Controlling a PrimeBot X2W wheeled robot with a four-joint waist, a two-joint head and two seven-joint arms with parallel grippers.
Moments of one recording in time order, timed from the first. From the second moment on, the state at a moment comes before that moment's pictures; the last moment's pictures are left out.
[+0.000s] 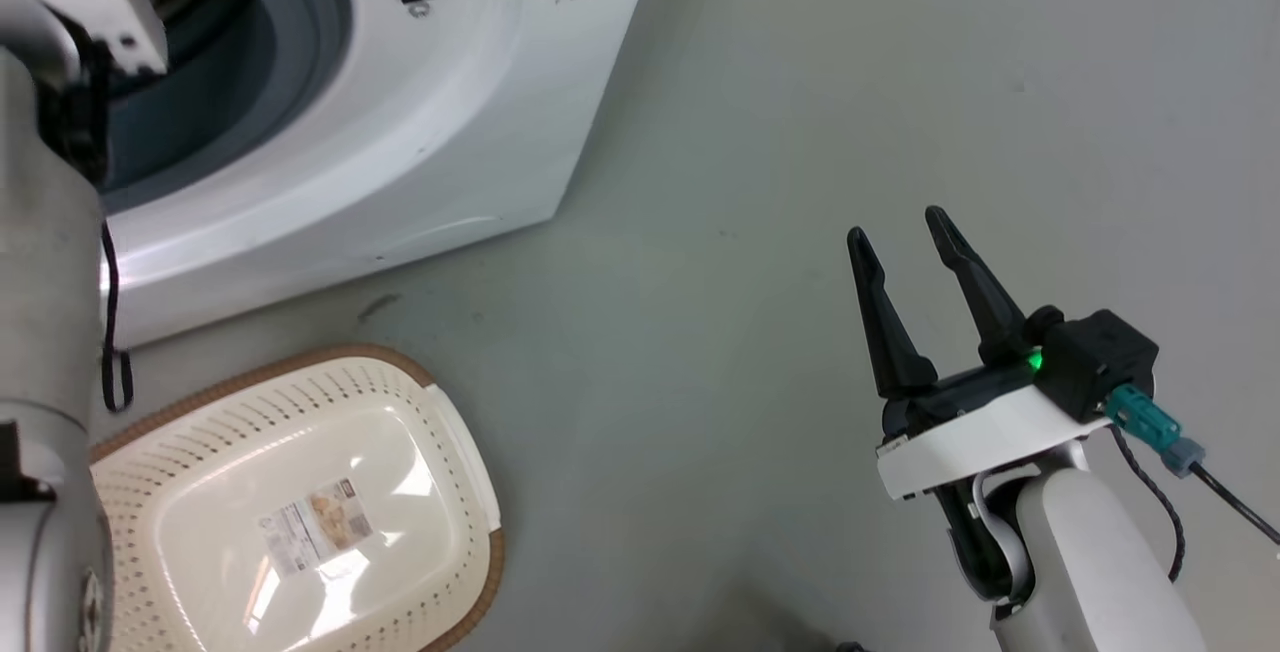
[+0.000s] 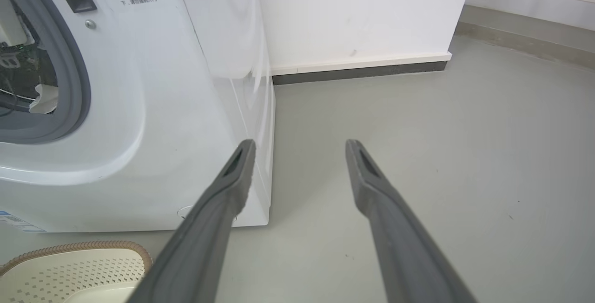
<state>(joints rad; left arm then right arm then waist) -1.24 0.39 -0.12 1.11 -0.20 -0.04 -0.15 -0.33 -0.05 0.21 0.21 0.24 0.13 -0.26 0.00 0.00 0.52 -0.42</state>
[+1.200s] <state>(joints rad) -0.45 0.14 0.05 0.28 -0.20 -0.08 -0.26 -0.10 -0.05 0.10 0.26 0.12 0.13 -0.25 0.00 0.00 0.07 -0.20</state>
